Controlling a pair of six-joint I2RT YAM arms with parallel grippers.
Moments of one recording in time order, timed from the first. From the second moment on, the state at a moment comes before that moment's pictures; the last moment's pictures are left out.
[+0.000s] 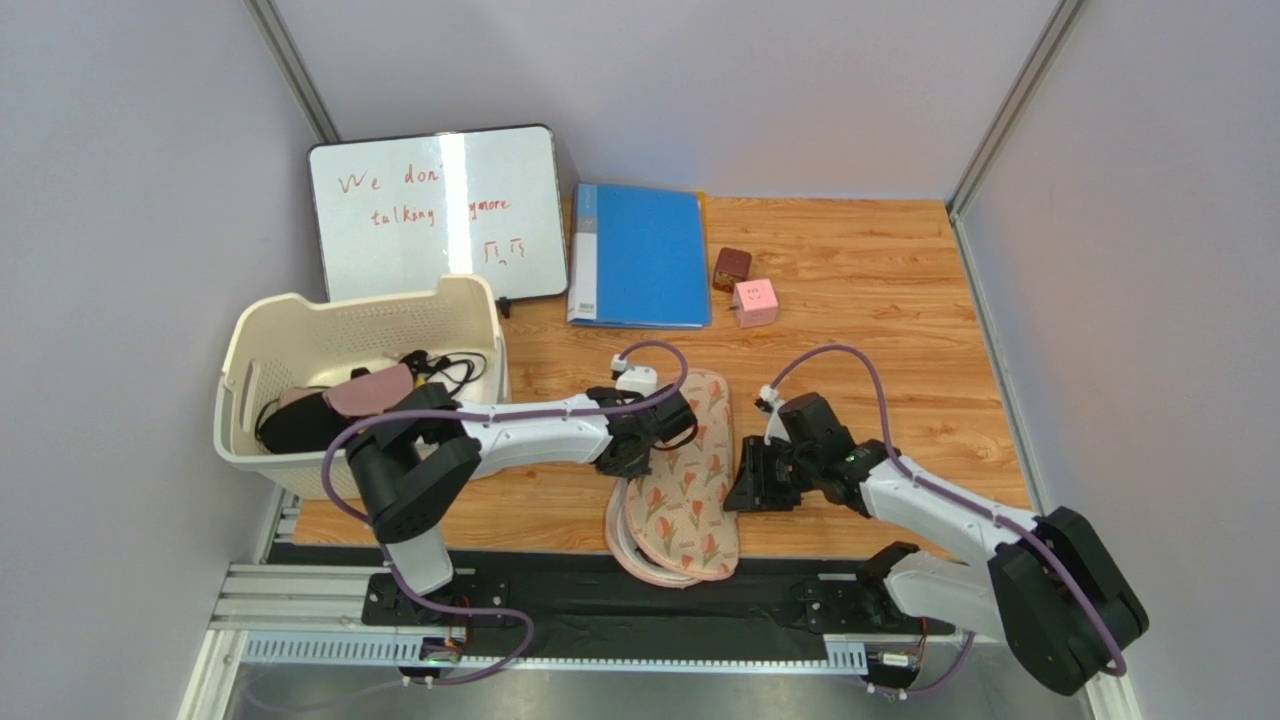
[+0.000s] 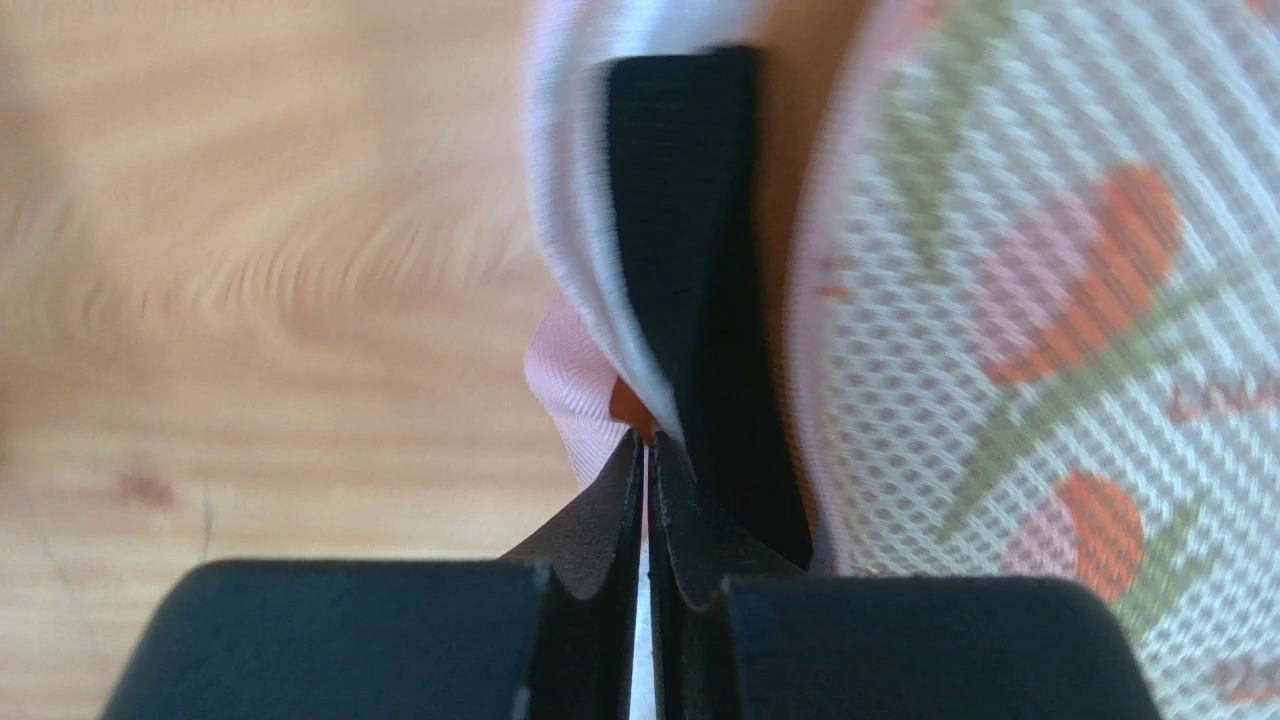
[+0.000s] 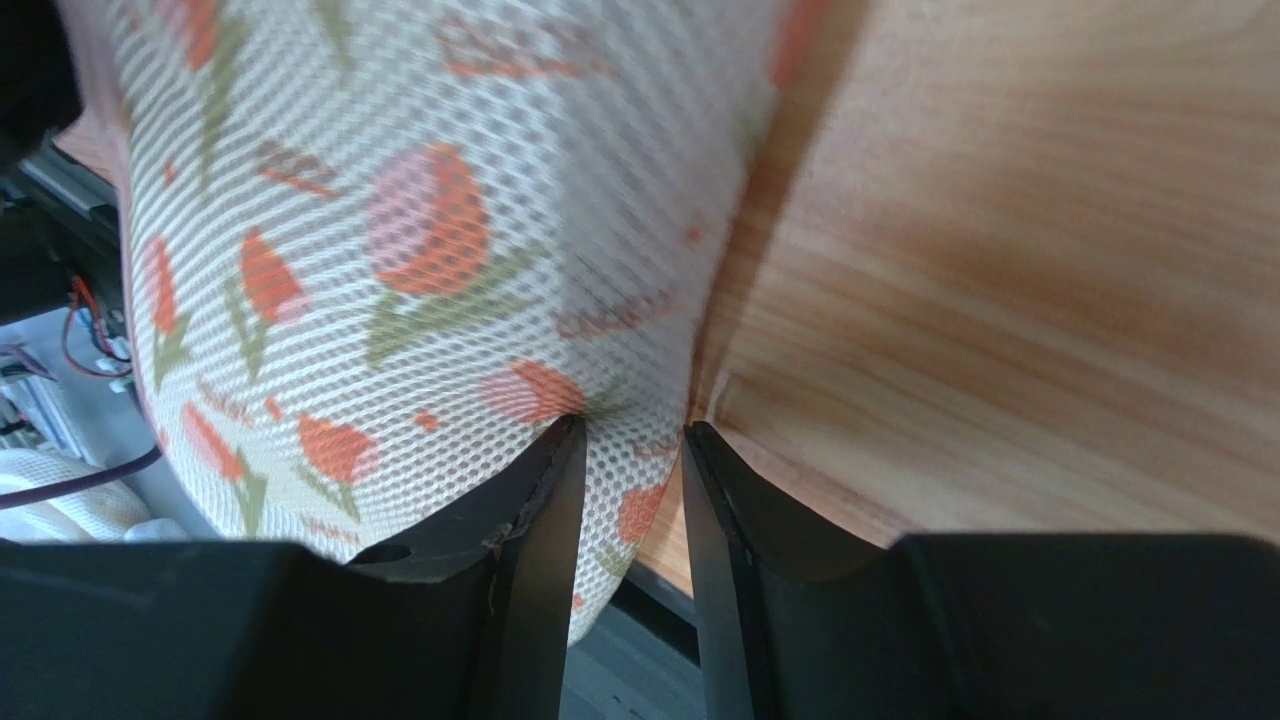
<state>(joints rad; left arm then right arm) -1.04 1.73 1.05 -0.65 -0.42 -0.90 0.57 1.13 0.40 -0.26 -0.40 0.59</state>
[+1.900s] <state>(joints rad) -0.91 1.16 0.60 -0.37 -0.09 -0.97 0.59 0.84 0.33 -0.30 -0.54 0.76</state>
